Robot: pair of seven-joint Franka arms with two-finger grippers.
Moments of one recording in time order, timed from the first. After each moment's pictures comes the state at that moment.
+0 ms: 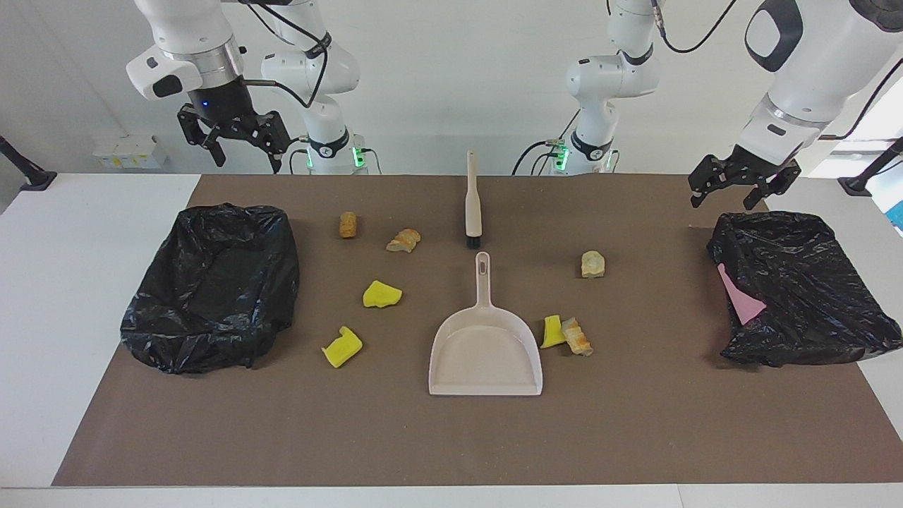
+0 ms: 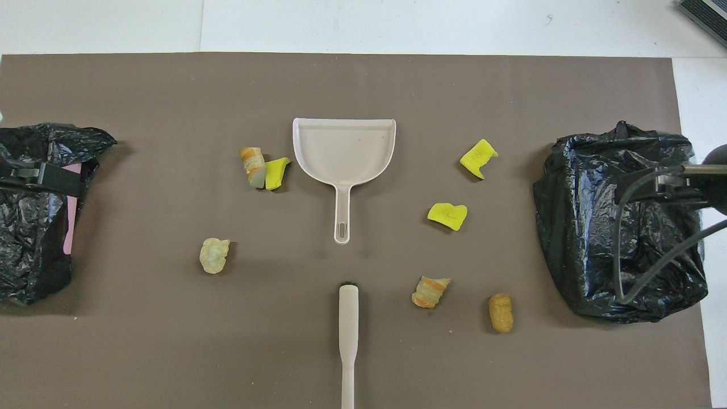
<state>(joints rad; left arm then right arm) 0.01 0.00 -0.03 -1.60 0.00 1.59 0.10 0.05 -0.05 0.03 -1.52 -0.04 1.49 0.17</state>
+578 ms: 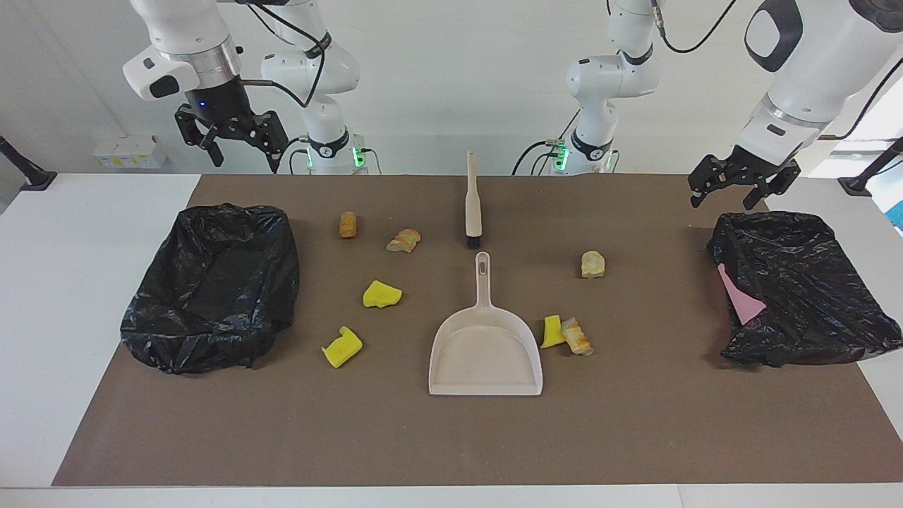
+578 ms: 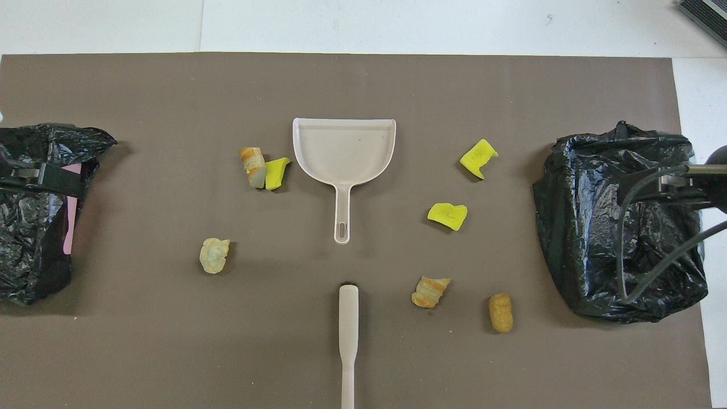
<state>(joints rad) 0.01 0.00 -0.03 -1.60 0.00 1.59 0.10 0.05 -0.05 0.02 -1.52 -0.04 1.49 0.16</state>
